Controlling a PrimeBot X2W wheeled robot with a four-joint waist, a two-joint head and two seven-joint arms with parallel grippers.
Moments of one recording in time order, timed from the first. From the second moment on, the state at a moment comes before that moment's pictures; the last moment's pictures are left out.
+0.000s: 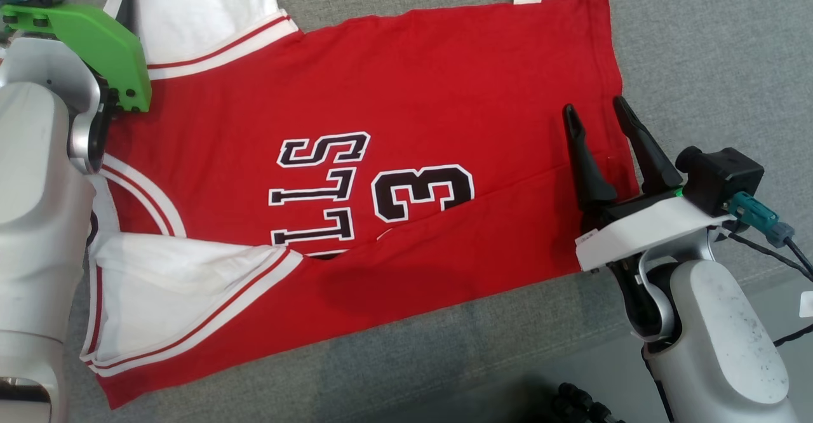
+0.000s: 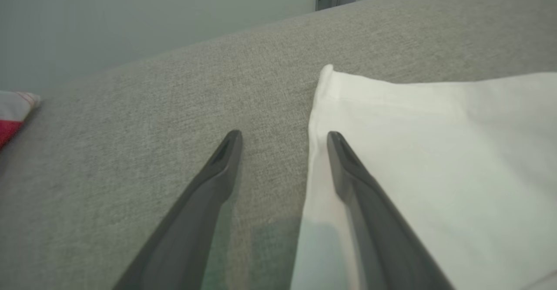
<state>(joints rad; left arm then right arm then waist) -1.01 0.36 -0.37 0.74 -0.37 -0.02 0.13 -0.34 -0.07 0.13 0.08 0.31 0.13 -0.09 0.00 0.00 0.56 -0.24</state>
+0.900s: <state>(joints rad) -1.15 0.28 -0.44 1.00 -0.38 -0.08 0.03 -0.38 -0.07 0.14 0.10 0.33 0.13 -0.13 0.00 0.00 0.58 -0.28</state>
